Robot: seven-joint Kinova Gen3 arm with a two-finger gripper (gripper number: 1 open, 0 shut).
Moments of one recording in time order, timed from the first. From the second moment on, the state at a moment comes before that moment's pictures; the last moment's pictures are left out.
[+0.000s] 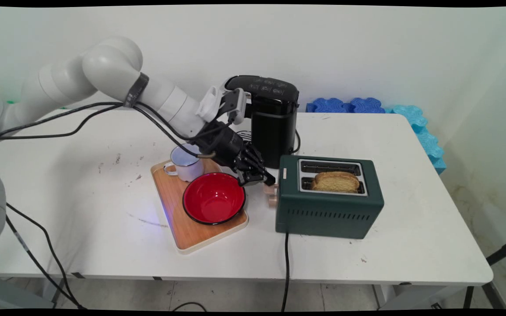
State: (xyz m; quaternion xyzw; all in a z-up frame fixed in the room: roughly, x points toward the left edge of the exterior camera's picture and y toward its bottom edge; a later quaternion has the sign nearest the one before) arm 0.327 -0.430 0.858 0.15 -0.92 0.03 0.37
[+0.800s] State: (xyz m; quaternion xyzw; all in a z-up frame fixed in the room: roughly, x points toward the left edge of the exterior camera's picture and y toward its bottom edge) arm 0.327 -0.426 0.838 0.16 -0.91 0.02 0.37
